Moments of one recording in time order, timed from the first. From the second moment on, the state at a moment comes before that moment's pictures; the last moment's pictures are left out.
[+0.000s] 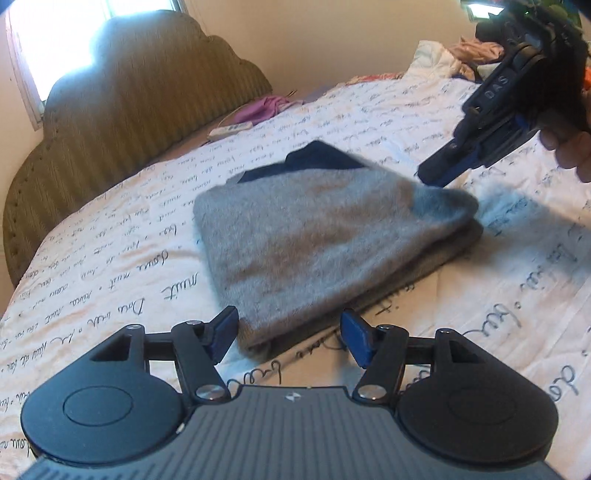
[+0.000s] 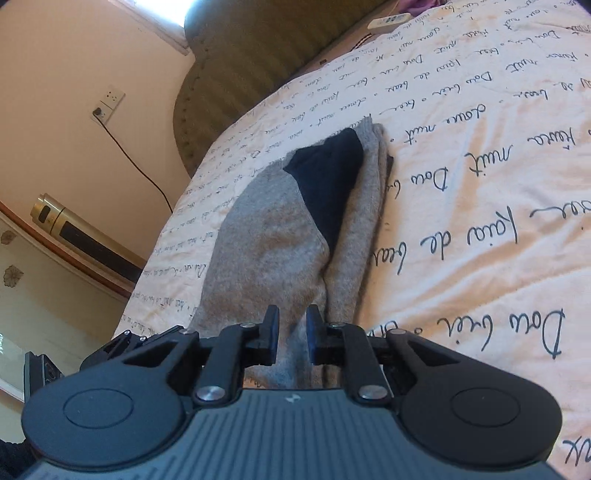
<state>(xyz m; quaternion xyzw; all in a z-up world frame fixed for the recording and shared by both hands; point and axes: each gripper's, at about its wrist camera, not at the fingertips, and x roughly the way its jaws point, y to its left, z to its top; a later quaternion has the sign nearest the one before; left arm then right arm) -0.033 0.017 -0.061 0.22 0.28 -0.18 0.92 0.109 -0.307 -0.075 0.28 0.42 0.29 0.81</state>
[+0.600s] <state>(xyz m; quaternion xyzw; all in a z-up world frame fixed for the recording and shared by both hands) -0.021 0.025 -0.058 0.21 0.26 -0.15 0.93 0.103 -0.310 -0.076 0.25 0.43 0.27 0.82</state>
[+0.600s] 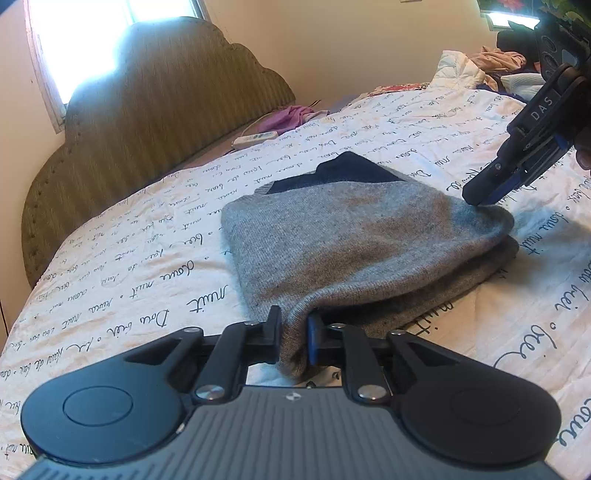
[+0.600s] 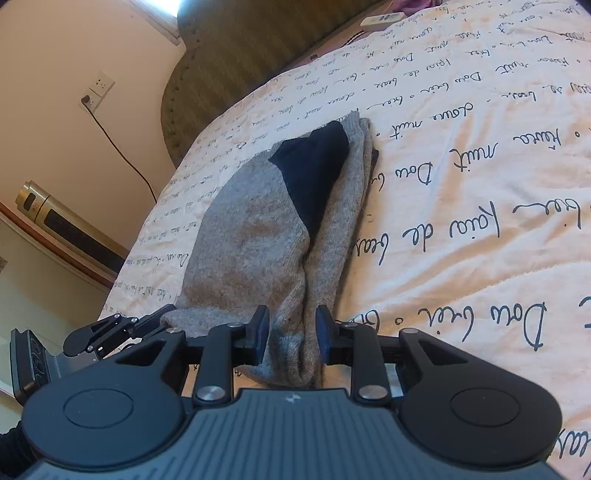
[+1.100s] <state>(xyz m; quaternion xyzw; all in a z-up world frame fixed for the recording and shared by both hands) -0.021 0.039 -0.068 0.23 0.28 -0.13 0.92 0.094 -0.285 -0.102 0.22 0.47 0.31 0.80</state>
